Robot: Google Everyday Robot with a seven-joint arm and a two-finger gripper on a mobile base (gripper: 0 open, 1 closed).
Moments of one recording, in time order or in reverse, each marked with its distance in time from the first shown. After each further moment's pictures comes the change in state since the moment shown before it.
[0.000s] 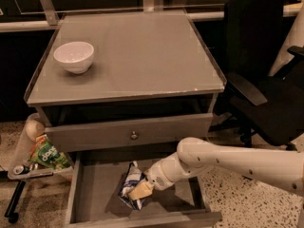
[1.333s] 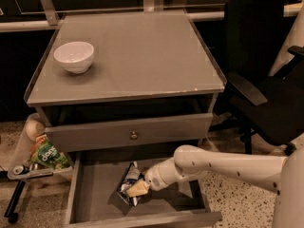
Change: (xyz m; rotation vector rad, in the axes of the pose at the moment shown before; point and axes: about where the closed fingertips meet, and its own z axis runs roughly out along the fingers) arm 0.008 -0.052 0.044 0.024 -0.081 0.067
